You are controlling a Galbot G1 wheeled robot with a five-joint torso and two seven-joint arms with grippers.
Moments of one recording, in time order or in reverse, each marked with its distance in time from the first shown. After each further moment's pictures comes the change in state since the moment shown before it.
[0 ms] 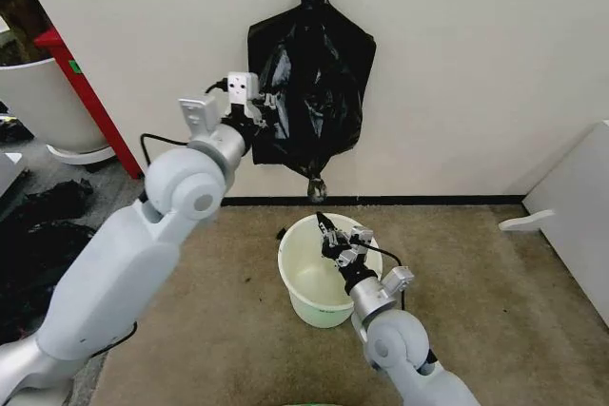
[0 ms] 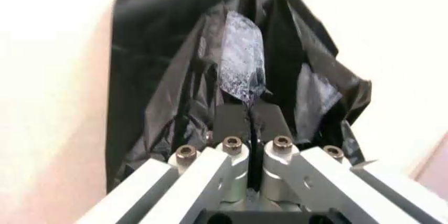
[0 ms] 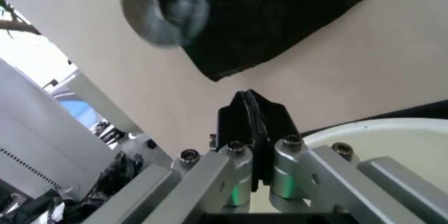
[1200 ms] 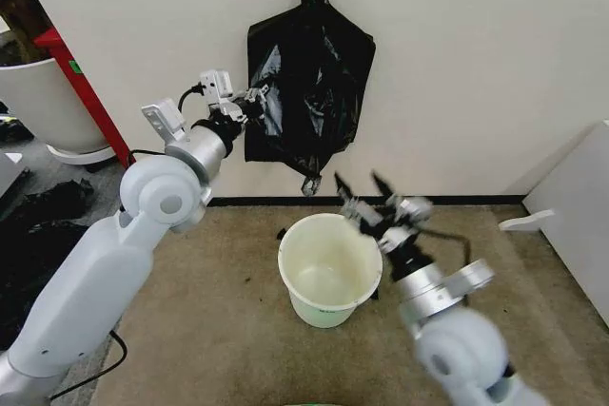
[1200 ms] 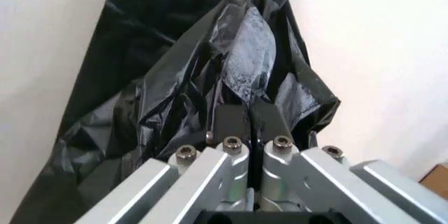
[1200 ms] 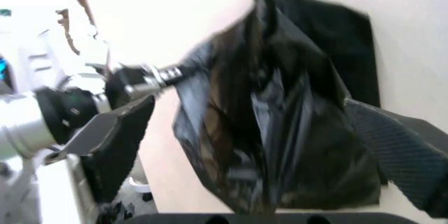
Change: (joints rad) left arm 0.061 0.029 -0.029 0.014 -0.259 -0.158 0.025; right arm 0.004 -0.233 0.181 0.448 -0.066 -0.095 0.005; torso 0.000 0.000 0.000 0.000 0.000
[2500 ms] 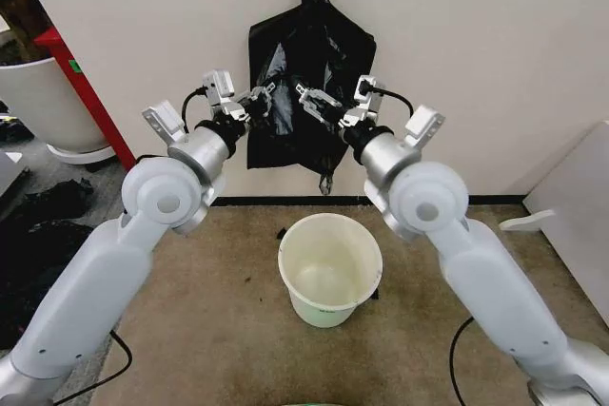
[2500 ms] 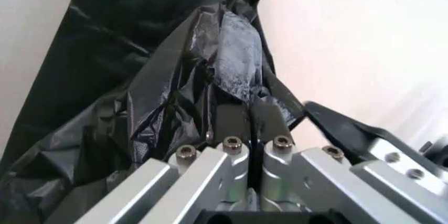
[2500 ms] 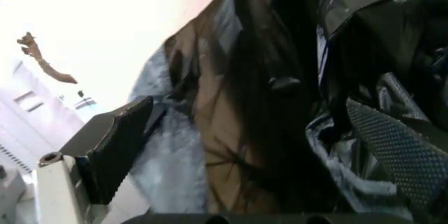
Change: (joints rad) left arm -0.003 -0.009 -0.008 -0.003 -0.078 -0.039 0.049; right arm 0.758 0.049 -0.332 -0.342 0.623 -0.172 0.467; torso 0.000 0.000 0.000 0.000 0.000
